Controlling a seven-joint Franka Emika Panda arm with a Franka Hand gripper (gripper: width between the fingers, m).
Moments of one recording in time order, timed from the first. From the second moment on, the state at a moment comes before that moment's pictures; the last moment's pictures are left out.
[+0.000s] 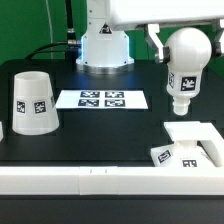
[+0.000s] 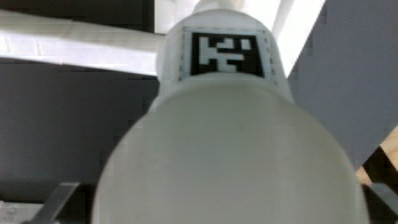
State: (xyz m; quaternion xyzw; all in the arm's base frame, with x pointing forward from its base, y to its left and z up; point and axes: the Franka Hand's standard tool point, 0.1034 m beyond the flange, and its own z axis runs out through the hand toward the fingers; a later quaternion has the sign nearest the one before) arm 0.634 0.073 0.167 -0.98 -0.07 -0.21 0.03
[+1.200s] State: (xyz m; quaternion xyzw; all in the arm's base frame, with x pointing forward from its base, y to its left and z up) arm 0.637 0.084 0.144 -0.98 -0.08 -0.19 0.03
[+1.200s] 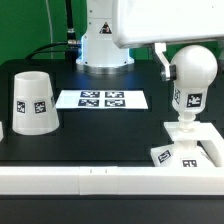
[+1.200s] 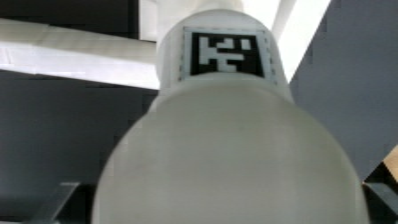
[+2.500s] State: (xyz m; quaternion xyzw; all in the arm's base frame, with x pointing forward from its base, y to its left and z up) arm 0.631 0.088 0.125 -0.97 -0.08 -0.22 0.03
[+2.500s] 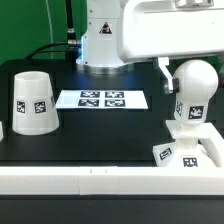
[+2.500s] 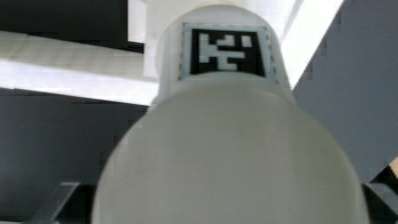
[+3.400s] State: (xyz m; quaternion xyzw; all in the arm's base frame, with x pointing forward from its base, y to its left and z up) arm 0.632 0.091 0.155 -0.97 -0.09 -0.21 0.03
